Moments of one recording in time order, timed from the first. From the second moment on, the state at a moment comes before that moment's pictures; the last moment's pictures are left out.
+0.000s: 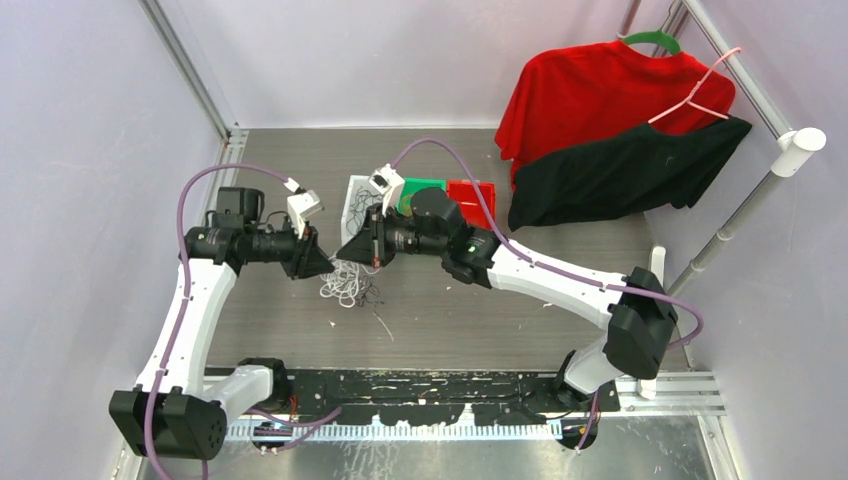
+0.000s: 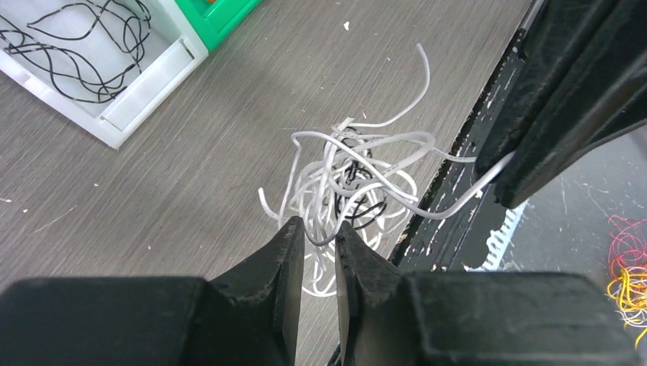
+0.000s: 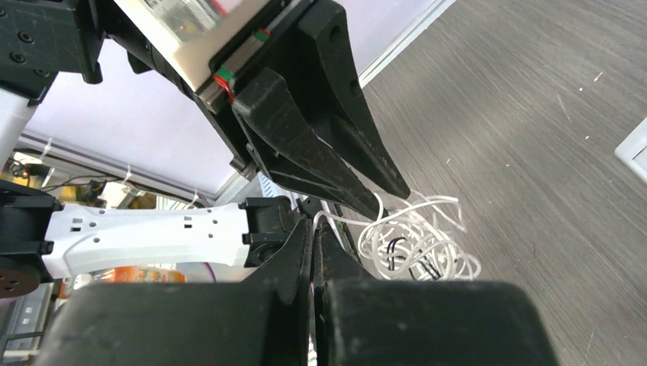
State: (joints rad) left arm -0.05 1.06 1.07 -1.01 0.86 0.52; right arm 0.97 1.51 1.22 0.13 -0.36 0.64
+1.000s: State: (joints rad) left arm -0.05 0.94 1.06 -0.98 0.97 0.59; right arm 0.97 1.45 1.13 0.21 -0.44 0.74
